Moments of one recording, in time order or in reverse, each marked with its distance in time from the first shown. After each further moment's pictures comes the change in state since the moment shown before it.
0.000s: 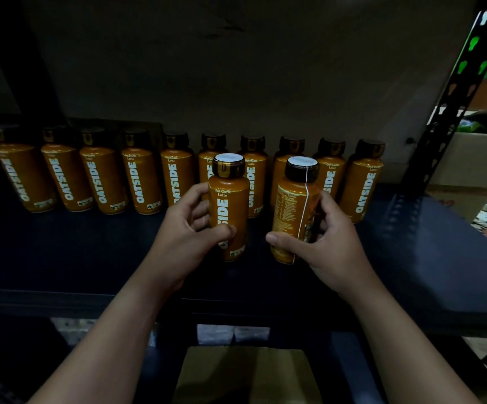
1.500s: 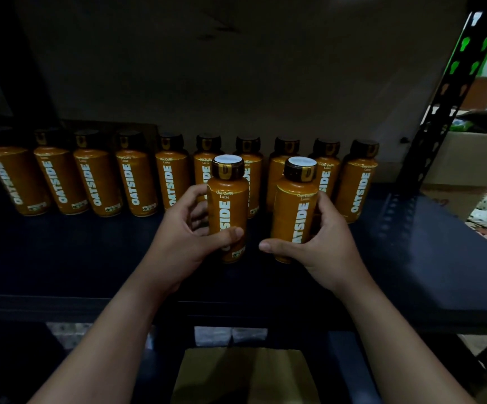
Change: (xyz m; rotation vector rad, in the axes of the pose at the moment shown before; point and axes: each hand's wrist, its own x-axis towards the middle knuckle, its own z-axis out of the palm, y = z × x) left_hand 0.000 0.003 0.002 0.058 -0.023 0.000; right_hand 0.002 0.003 0.000 -0.034 0.024 0.087
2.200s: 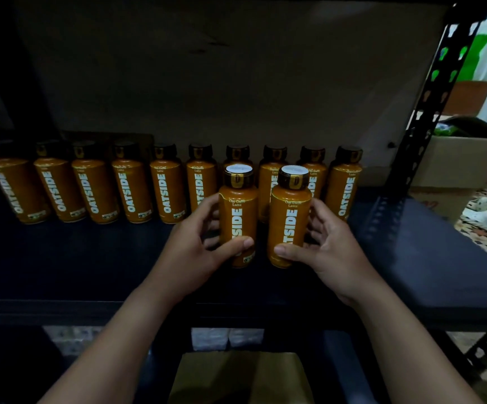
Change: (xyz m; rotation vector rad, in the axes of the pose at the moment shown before) left_hand -0.007 0.009 0.023 0.179 -0.029 0.017; right_hand -0.005 0.012 -0.027 0.183 -0.121 0.033
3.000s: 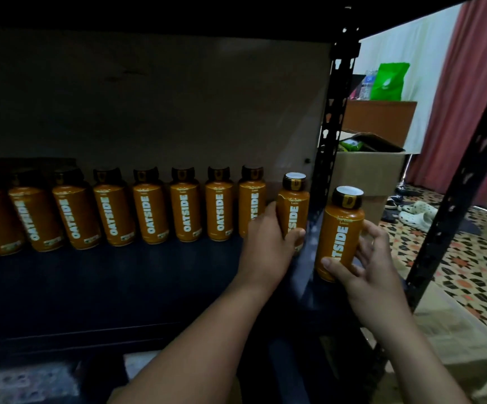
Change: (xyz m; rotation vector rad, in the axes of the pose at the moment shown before) left_hand 0.063 0.076 0.233 0.198 0.030 0.103; right_hand -0.076 0.021 -0.160 -0.126 0.489 -0.035
